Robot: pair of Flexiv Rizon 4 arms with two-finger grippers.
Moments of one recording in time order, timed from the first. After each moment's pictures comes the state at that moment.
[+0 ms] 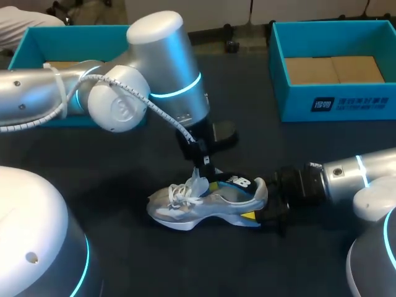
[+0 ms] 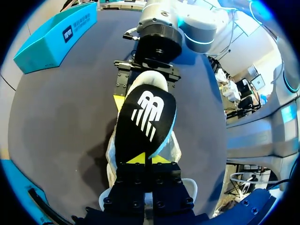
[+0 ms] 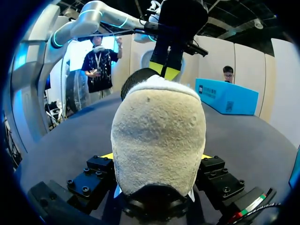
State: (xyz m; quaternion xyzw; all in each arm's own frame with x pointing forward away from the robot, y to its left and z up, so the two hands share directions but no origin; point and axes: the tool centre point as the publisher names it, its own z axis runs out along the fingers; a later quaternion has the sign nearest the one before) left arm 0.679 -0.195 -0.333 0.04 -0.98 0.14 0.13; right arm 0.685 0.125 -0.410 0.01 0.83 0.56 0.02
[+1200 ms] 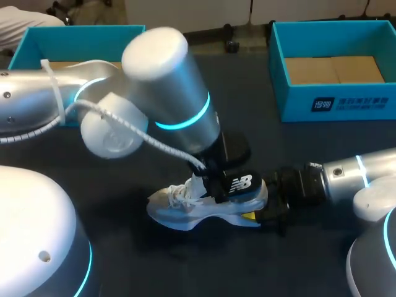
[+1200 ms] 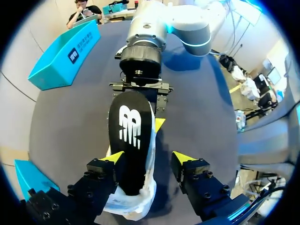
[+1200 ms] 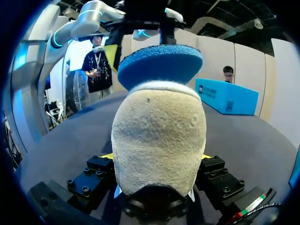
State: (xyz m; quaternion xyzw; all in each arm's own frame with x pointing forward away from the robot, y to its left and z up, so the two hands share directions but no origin) left arm 0.649 -0.219 -0.307 0.05 -0.99 0.16 -0.01; right arm 0.684 0.125 -0.410 0.01 0.83 0.56 0.02
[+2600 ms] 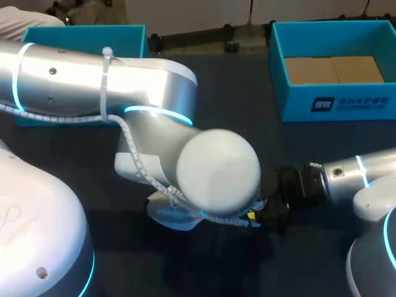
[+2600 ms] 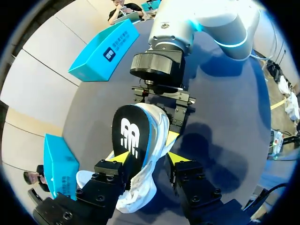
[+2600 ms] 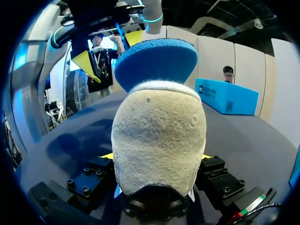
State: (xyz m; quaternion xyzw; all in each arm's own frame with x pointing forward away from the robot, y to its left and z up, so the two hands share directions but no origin) left arm 0.632 -0.244 -0.308 0.17 -0.95 0.12 -0.22; right arm 0.684 0.125 -0.410 0.01 0.83 0.56 0.02
